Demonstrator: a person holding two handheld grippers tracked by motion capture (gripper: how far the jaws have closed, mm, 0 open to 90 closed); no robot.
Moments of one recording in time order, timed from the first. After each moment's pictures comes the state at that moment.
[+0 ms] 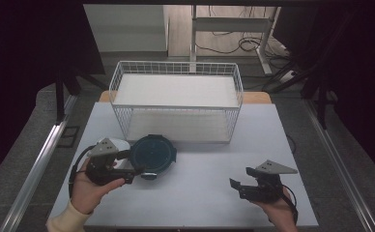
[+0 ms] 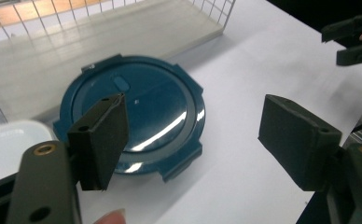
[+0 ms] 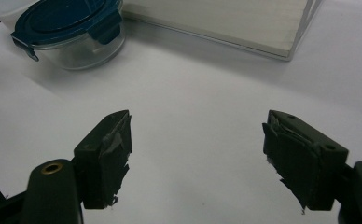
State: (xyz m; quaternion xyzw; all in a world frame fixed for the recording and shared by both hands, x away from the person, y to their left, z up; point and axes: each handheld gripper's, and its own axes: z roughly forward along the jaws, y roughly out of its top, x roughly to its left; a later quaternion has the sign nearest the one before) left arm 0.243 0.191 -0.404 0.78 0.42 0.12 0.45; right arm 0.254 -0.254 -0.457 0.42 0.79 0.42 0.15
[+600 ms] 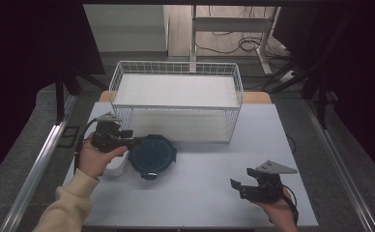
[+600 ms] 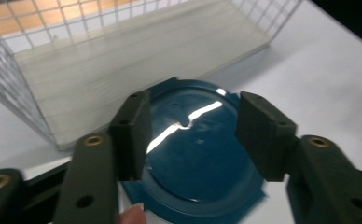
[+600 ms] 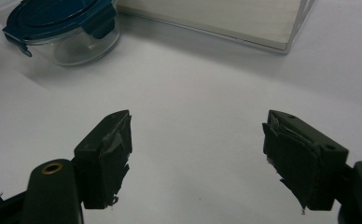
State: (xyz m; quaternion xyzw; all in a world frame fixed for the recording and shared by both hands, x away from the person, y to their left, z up) left arm 0.326 0.205 -0.409 0.78 0.48 0.11 0.40; right arm 0.254 -0.255 -0.460 0.42 0.79 0.41 0.14
